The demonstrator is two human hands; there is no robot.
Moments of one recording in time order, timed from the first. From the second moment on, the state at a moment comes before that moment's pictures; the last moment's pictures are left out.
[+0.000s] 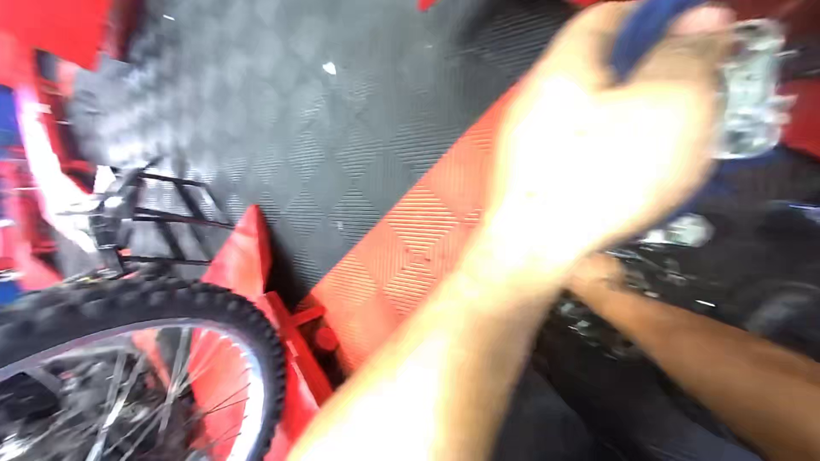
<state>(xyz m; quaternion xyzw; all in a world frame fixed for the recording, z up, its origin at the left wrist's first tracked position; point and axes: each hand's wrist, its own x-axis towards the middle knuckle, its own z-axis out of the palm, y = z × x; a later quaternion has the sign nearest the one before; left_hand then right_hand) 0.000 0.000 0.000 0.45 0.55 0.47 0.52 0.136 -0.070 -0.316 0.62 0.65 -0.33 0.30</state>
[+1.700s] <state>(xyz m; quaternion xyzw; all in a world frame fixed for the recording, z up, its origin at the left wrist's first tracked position) -0.007 -0.002 0.004 0.48 0.57 0.36 0.56 0.093 -0.073 -0.198 0.61 0.68 -0.27 0.31</state>
